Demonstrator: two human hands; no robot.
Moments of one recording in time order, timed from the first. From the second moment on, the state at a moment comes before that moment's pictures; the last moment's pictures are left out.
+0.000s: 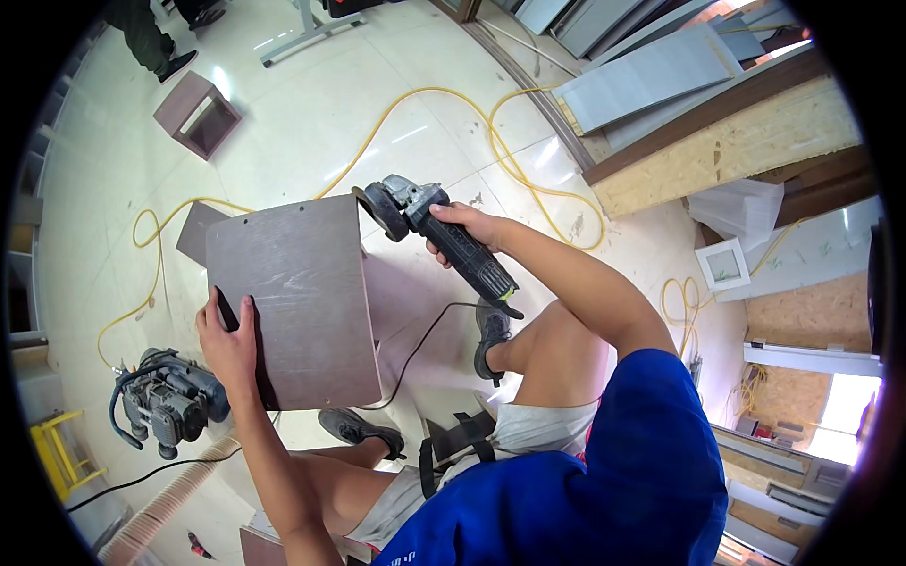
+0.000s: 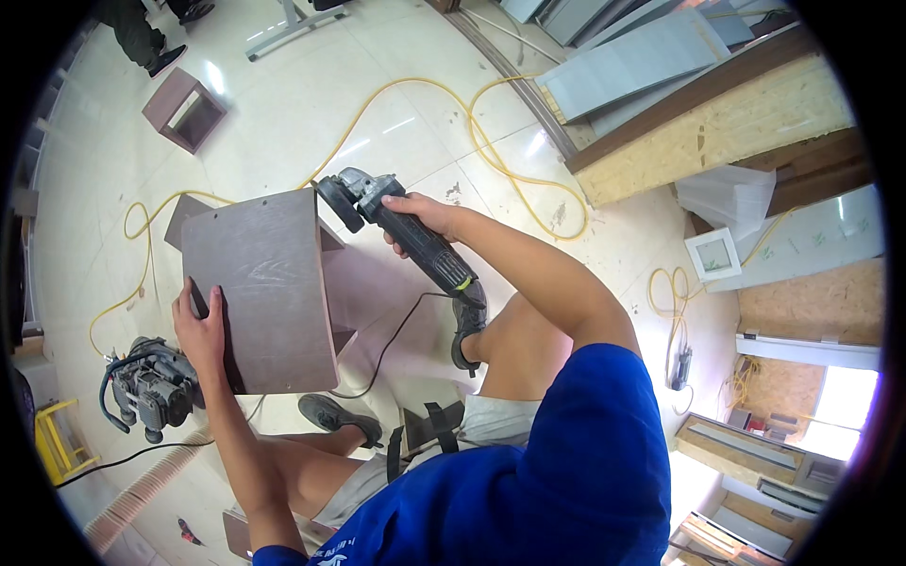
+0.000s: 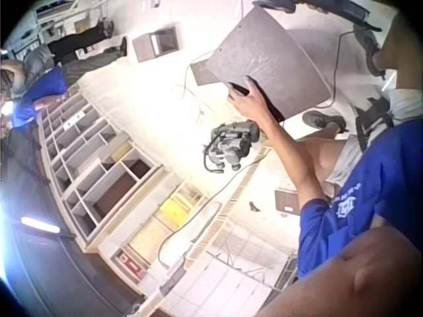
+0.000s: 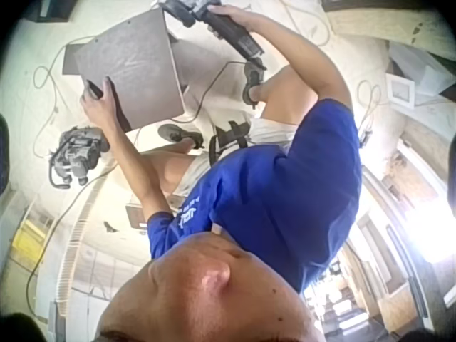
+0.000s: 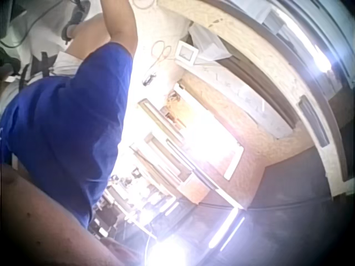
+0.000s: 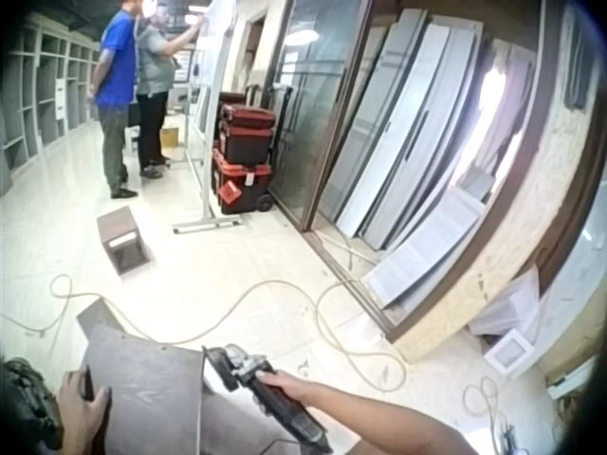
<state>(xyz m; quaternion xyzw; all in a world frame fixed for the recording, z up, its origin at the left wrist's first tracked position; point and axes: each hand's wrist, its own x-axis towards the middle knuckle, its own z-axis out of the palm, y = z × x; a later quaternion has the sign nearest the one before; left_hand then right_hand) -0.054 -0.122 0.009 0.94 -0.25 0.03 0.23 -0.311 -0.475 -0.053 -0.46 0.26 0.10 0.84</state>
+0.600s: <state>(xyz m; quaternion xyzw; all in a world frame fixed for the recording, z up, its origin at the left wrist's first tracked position) -0.058 -0.123 0.010 0.94 -0.25 0.03 0.24 -0.318 -0.458 -0.055 -0.47 0.29 0.07 0.83</state>
